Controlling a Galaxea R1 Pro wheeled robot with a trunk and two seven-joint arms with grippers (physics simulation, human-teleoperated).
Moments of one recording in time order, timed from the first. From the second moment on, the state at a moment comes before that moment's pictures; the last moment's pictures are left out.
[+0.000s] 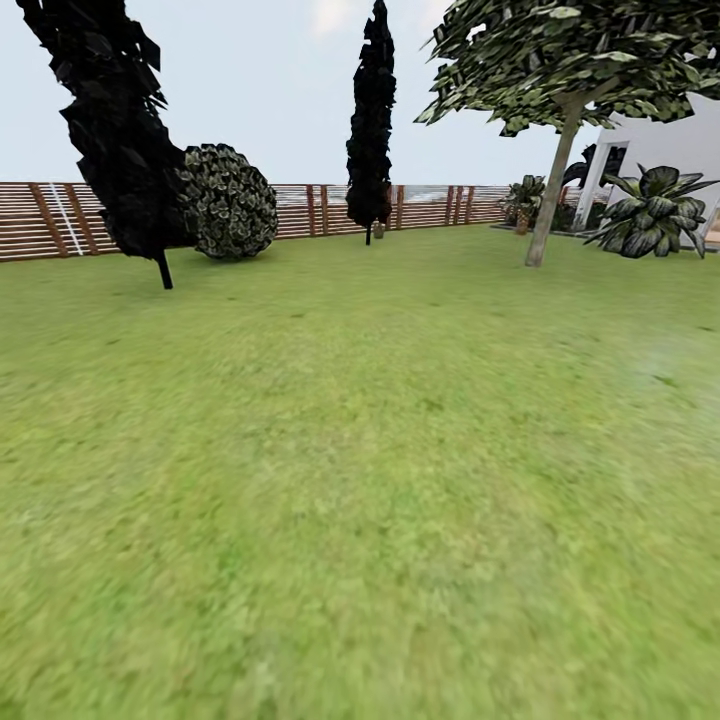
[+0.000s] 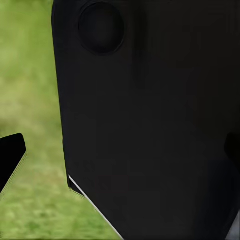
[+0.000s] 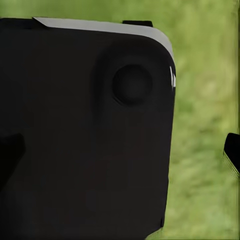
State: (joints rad) left arm 0.00 -0.01 0.00 -0.08 0.01 -0.01 -0.01; right arm -0.06 0.00 0.01 -0.01 0.00 -0.14 0.00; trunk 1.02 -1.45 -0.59
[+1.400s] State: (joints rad) left arm 0.00 -0.01 0.00 -0.08 0.01 -0.01 -0.01; right arm -0.06 0.00 0.01 -0.01 0.00 -0.14 0.00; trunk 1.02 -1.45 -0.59
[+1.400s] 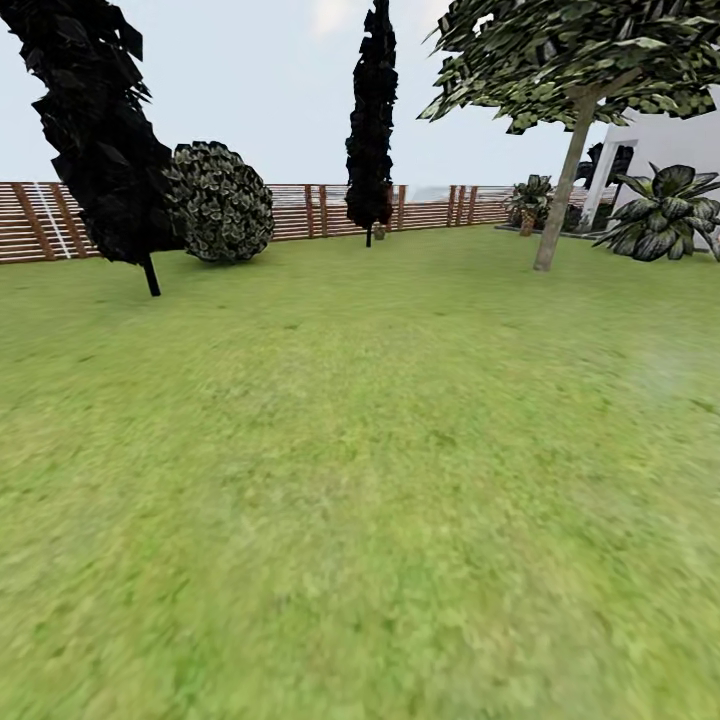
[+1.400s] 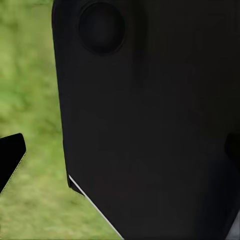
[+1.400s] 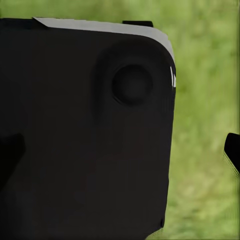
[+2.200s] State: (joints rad) left arm 0.00 -0.01 0.00 -0.08 0.01 -0.01 -0.01; right arm -0.06 0.00 0.01 -0.01 0.00 -0.14 0.00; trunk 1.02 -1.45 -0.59
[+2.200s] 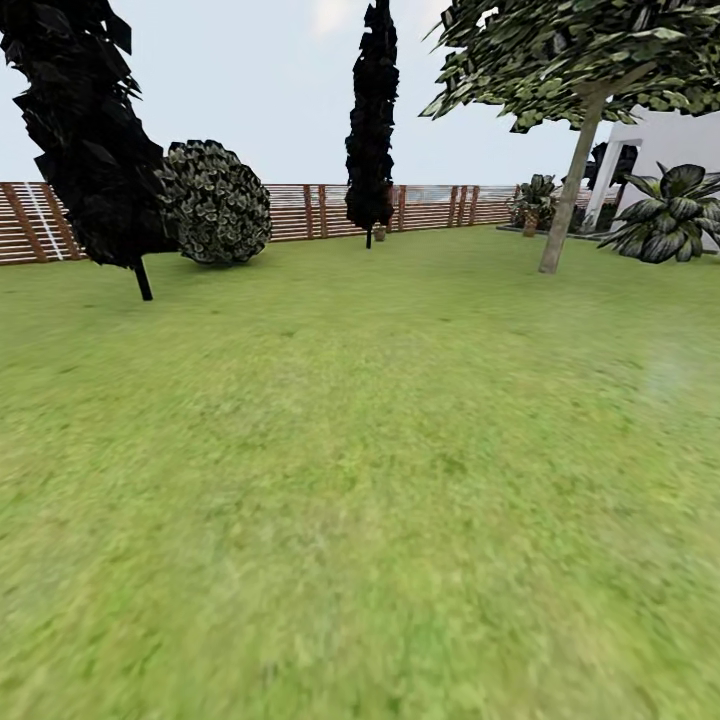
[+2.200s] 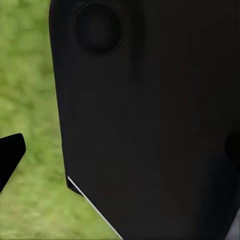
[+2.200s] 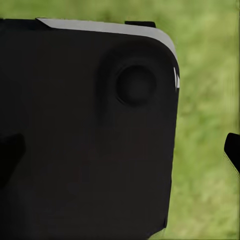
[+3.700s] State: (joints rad) left arm 0.00 -0.01 0.00 -0.08 0.01 -0.01 -0.01; right arm -0.06 0.01 0.01 -0.07 0.01 -0.18 0.01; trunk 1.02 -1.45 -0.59
